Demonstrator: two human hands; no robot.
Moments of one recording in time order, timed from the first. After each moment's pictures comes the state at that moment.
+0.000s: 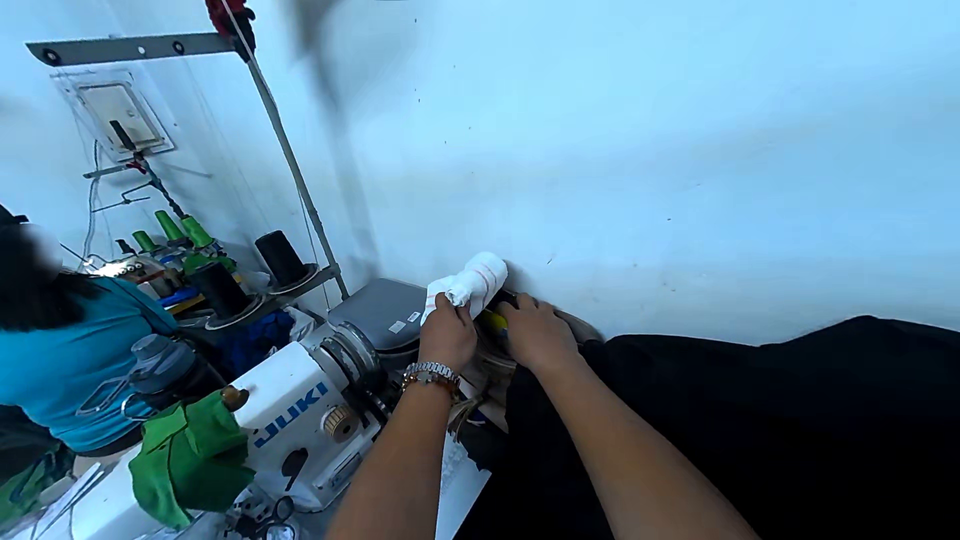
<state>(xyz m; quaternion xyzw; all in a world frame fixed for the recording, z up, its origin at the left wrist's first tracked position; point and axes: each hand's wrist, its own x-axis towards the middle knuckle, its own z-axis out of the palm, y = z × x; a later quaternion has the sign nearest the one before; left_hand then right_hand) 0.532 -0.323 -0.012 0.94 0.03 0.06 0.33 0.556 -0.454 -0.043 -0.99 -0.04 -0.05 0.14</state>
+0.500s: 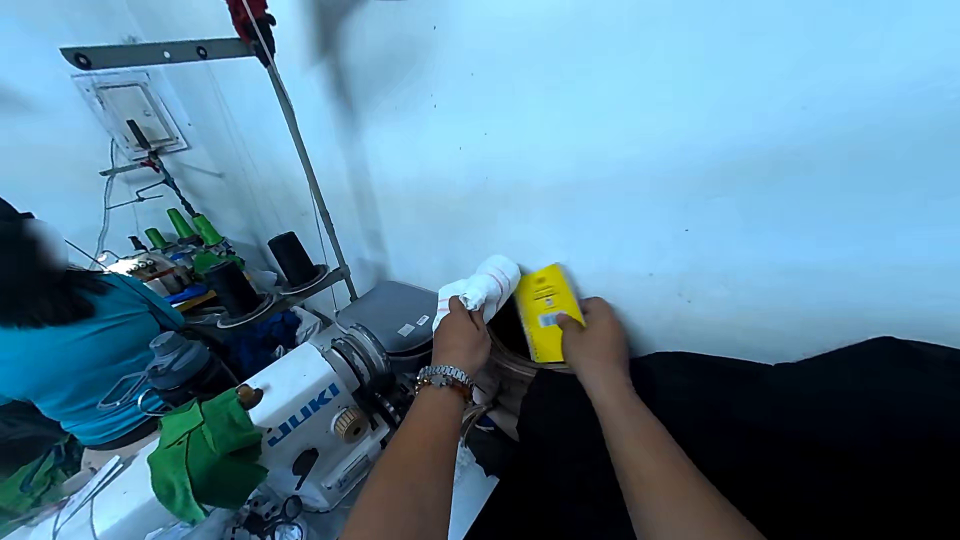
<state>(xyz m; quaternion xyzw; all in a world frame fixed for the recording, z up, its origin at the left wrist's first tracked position) 0.529 -0.326 -0.005 0.94 0.03 0.05 0.35 0.527 -0.481 -0.041 -0.85 0.10 -0.19 0.48</state>
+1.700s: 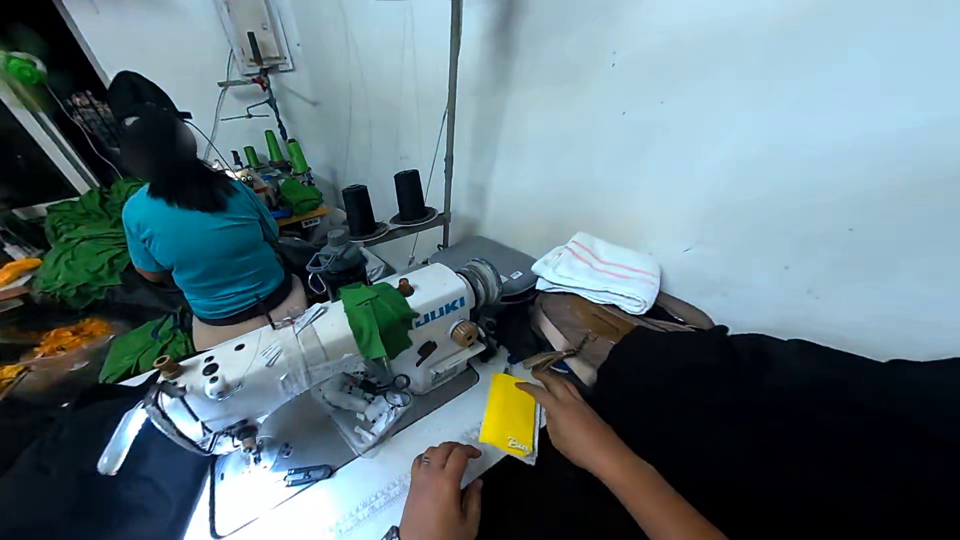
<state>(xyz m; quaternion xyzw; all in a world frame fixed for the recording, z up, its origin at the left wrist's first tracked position) 0.234 -0.187 -0.178 0.94 -0.05 0.16 0.32 0.409 -0.403 -0.158 -0.93 -0.32 -0.02 0.20</state>
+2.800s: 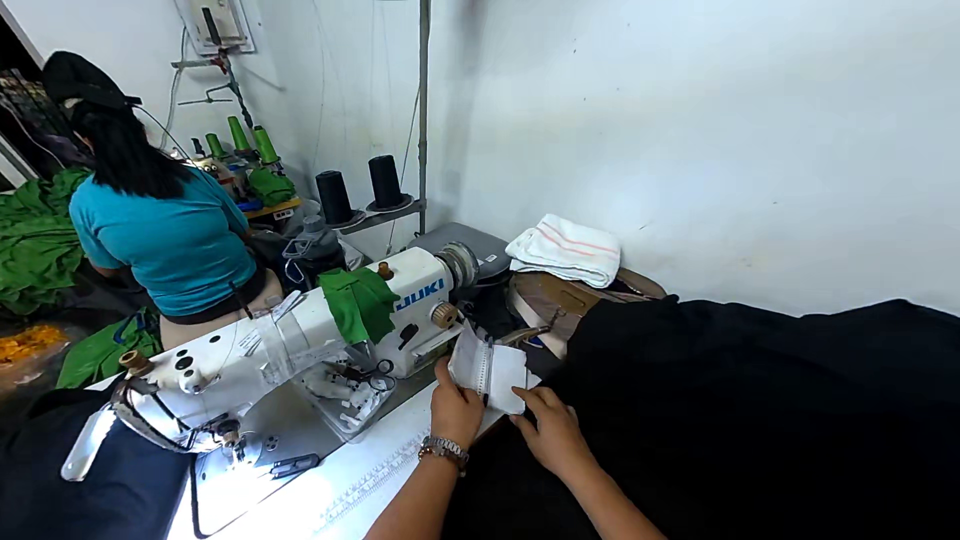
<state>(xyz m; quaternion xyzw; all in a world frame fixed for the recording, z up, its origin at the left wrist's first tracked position) 0.347 -0.225 -0.178 0.84 0.16 0.08 0.51 0.366 -0.405 -0.200 -0.95 -0.15 -0.02 0.26</state>
